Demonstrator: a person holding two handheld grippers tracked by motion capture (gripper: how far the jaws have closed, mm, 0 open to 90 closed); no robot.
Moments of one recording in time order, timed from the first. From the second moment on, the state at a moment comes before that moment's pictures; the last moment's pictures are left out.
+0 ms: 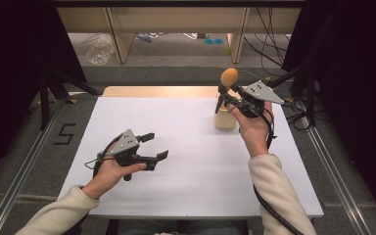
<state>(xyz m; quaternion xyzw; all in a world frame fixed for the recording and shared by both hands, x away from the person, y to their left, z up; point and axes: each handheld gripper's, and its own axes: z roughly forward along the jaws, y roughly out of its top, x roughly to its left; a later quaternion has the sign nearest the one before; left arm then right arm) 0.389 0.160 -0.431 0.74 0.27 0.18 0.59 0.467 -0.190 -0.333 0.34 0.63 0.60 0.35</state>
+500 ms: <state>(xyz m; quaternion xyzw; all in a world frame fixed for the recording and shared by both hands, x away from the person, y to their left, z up) 0.390 0.159 -0.432 0.74 0.27 0.17 0.59 0.473 -0.190 -0.333 0.35 0.63 0.60 0.36</state>
